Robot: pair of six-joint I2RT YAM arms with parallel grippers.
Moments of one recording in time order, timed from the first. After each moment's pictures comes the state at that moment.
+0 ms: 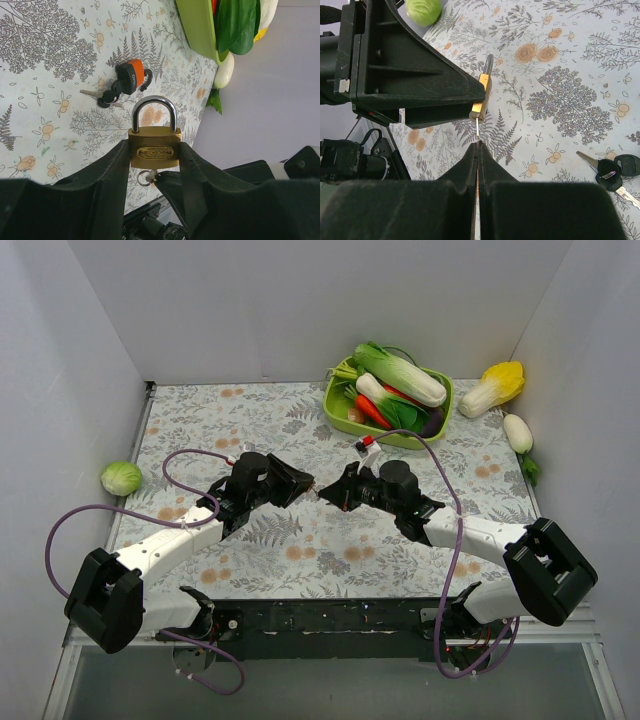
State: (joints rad) left arm -0.60 1.22 0.73 -0.02 0.02 -1.36; right arm 0.76 1.37 0.64 0.51 -0.30 0.57
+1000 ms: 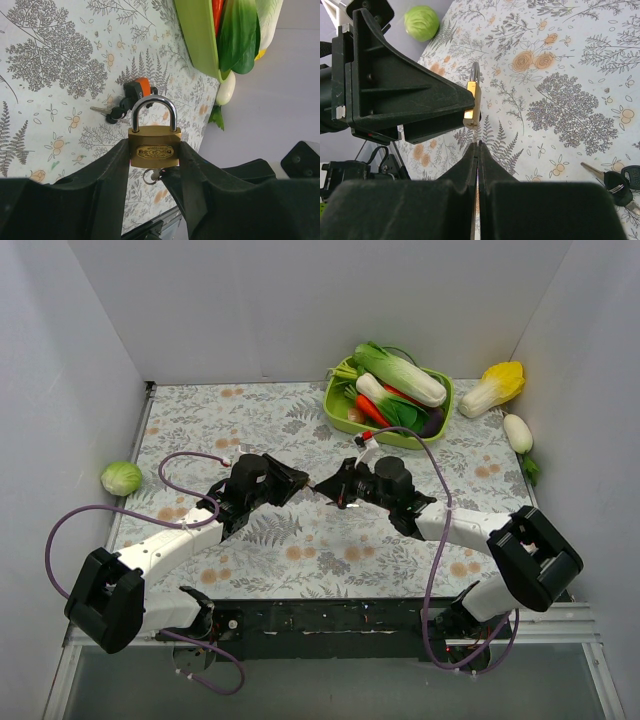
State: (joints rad) left arm -0.60 1.22 0.70 0.01 -0.04 -1.36; right arm 0.75 1.45 0.67 0.57 -0.28 0.66
